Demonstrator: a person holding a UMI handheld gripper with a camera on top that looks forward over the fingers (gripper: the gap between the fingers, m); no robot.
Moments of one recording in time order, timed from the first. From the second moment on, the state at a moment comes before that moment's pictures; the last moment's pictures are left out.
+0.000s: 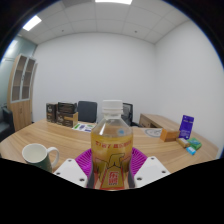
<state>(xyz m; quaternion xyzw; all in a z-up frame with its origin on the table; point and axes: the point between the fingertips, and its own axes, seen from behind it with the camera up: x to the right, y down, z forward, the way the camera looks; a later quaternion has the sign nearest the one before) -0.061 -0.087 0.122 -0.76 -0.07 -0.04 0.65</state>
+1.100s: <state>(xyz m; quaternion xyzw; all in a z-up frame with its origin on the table) -0.050 -0.157 0.101 -0.78 -0.05 0.03 0.62</state>
